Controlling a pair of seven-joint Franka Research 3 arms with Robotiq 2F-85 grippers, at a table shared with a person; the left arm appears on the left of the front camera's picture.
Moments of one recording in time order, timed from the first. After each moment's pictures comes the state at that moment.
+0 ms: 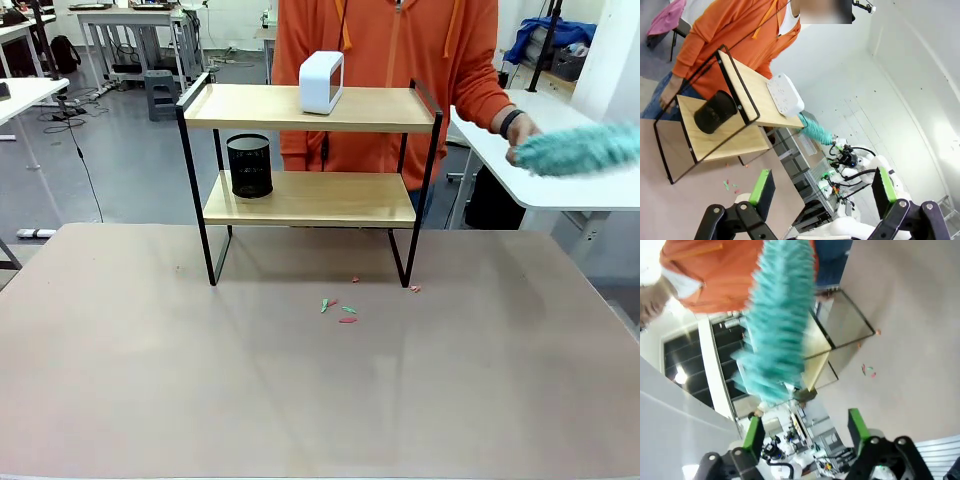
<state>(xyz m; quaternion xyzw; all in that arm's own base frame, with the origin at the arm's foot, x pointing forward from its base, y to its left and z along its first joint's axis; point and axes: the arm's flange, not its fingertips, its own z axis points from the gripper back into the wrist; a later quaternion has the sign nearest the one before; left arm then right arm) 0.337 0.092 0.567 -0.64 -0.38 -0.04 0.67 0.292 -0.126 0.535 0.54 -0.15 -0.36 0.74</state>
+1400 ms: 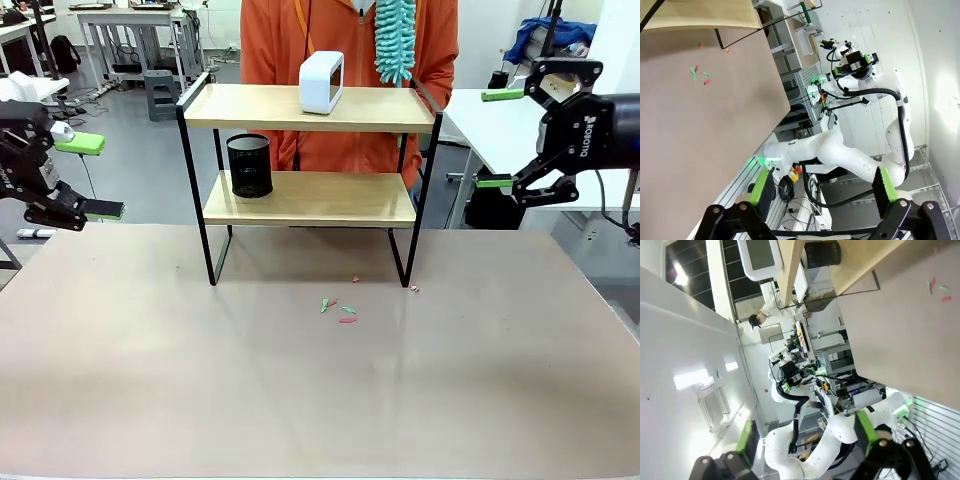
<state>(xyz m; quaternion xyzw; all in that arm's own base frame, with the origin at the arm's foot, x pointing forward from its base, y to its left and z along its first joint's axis) 0.319 -0.032 0.508 -0.64 -0.12 -0.11 0.75 0.326 0.072 0.543 0.64 -0.03 -0.16 0.75</state>
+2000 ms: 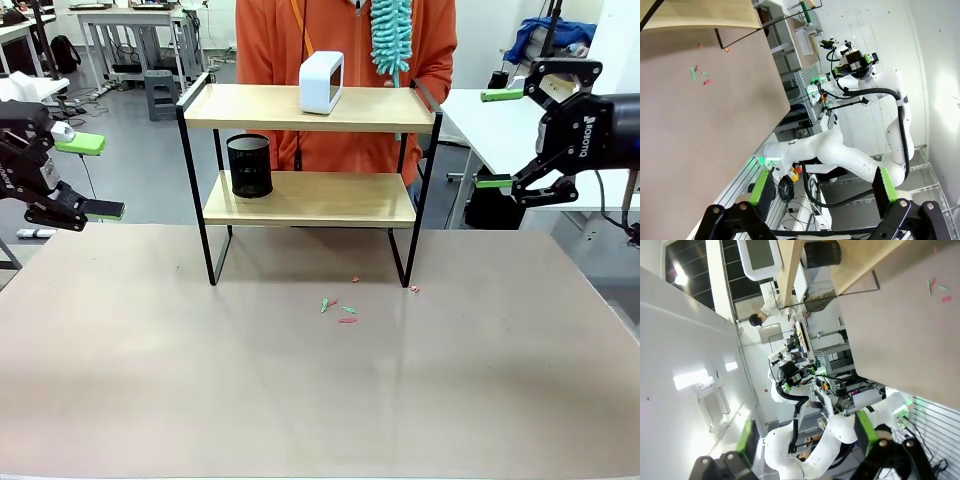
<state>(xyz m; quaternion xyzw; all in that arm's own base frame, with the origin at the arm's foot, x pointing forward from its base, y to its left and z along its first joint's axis) 0.319 -0.033 0.508 -0.64 -0.12 -0.11 0.75 0.326 0.072 0.542 0.64 -0.02 -0.16 0.75</state>
